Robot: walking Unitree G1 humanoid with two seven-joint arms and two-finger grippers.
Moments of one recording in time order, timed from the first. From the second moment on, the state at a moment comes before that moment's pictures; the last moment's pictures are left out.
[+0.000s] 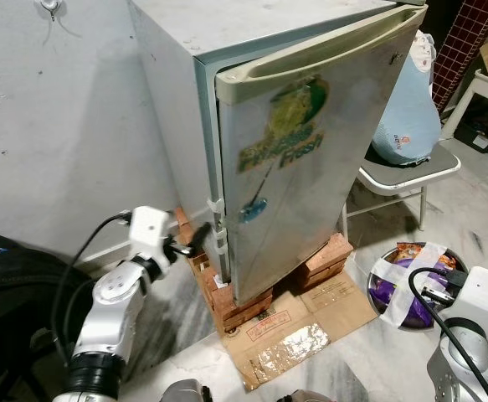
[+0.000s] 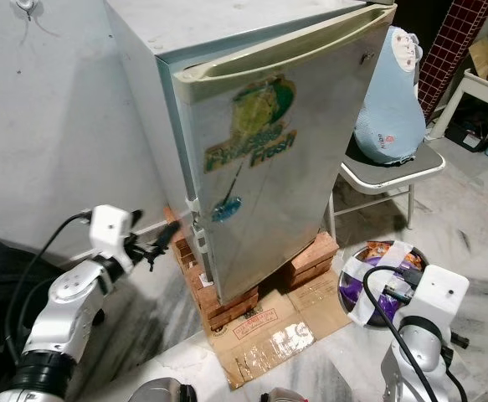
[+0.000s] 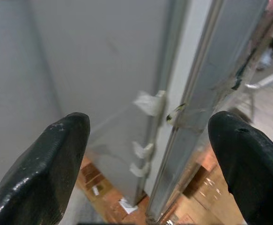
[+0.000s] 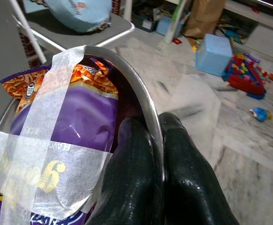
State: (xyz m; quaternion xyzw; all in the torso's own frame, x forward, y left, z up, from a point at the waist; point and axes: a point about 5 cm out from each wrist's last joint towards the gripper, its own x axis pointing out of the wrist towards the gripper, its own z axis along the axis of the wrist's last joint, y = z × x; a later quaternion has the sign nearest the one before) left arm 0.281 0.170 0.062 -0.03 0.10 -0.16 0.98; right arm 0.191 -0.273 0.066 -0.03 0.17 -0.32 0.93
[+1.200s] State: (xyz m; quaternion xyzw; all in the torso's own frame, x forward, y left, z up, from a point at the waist) left arm 0.313 0.165 0.066 -0.04 0.09 -0.11 0.99; right arm 0.202 -0.256 0.076 0.02 0.14 -0.26 0.96
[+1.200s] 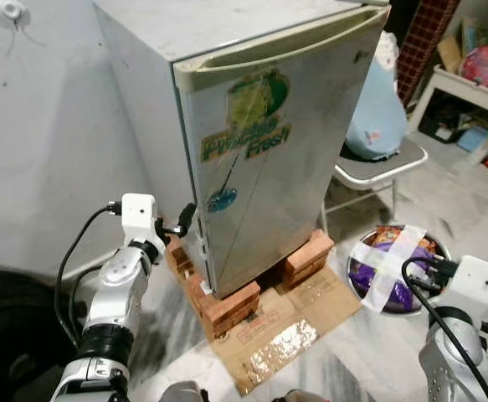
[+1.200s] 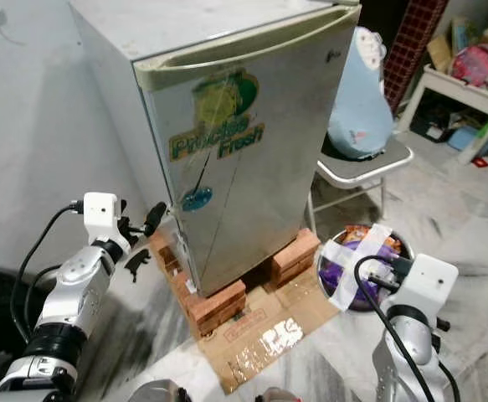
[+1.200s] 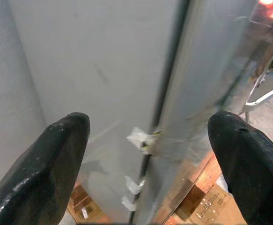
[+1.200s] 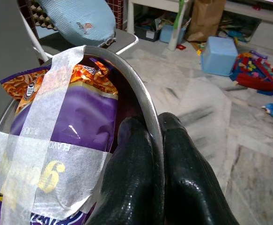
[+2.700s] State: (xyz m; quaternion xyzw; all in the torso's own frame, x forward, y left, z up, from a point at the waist) left arm 0.308 0.137 0.066 -0.03 0.07 -0.19 0.98; right arm 0.195 -0.249 0.075 0.02 0.15 -0.25 0.96
